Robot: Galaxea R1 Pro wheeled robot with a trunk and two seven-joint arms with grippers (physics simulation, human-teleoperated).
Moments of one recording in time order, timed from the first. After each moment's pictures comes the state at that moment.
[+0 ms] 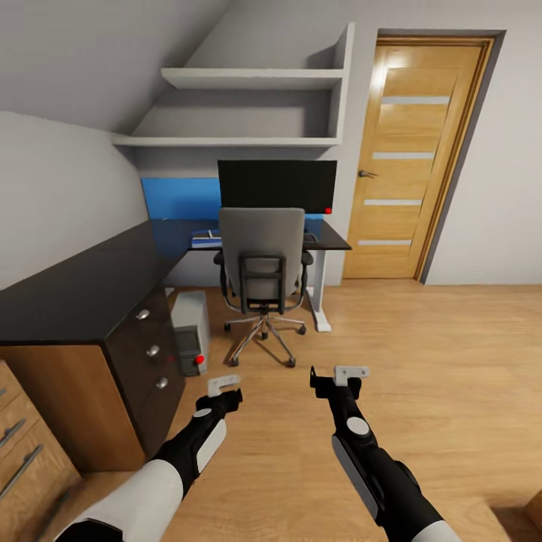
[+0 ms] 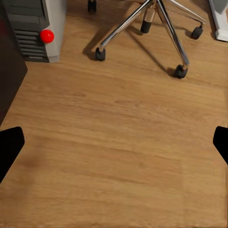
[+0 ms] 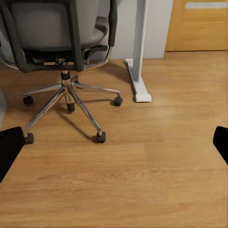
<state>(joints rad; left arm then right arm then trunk) -0.71 -0.17 -0.16 -0.43 0.28 0.04 0.27 -0.45 0.02 0.35 -1.09 -0.19 0.09 -0.37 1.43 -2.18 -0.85</state>
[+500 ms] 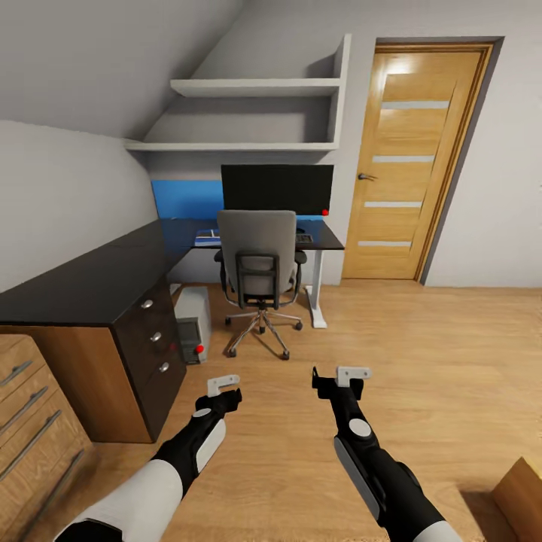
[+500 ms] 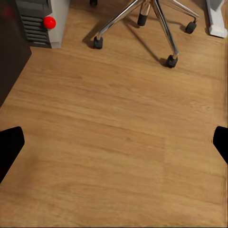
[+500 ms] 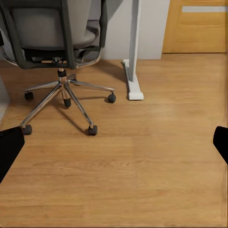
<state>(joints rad) -0.71 -0.16 -0.16 -0.43 0.28 0.04 0.27 -0.45 0.02 0.35 -1.07 -0.19 0.06 -0.37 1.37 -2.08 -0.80</state>
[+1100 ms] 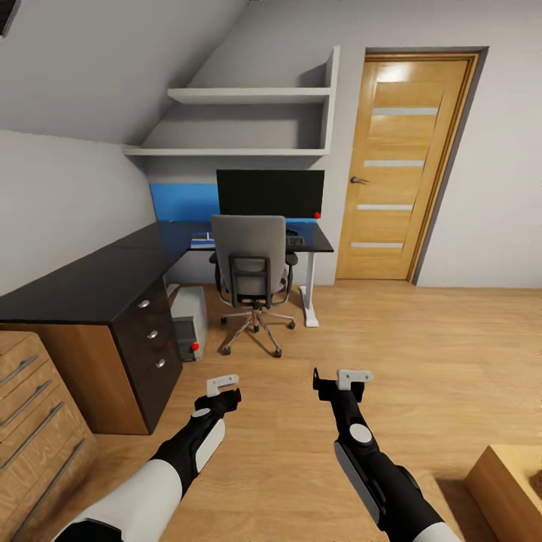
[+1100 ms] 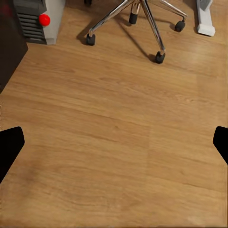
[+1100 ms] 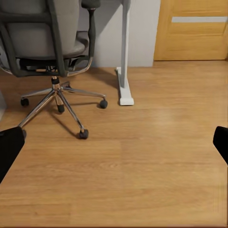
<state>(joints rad) -0.71 -0.16 -0.16 -0.43 0.28 0.04 0.27 -0.45 0.01 0.35 -1.02 -0.18 -0.02 -0.36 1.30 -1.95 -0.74</state>
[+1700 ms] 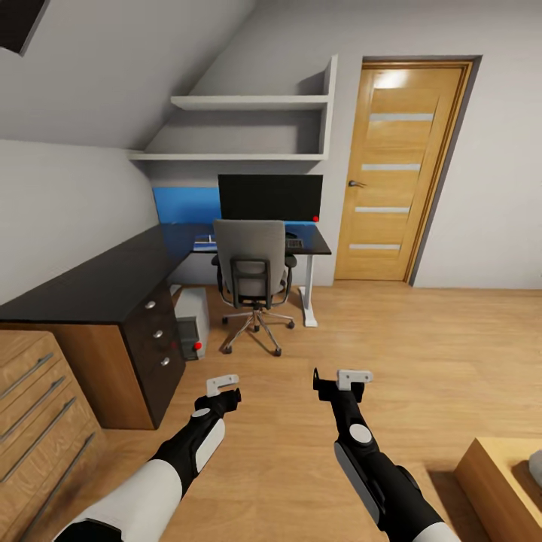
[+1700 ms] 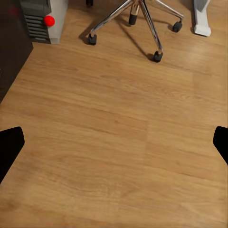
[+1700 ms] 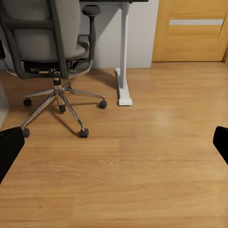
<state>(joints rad) -0.71 -0.16 -0.16 -0.43 0.29 0.04 0.27 -0.45 0.01 0.35 -1.02 -0.18 -0.02 -0.37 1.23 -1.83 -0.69</state>
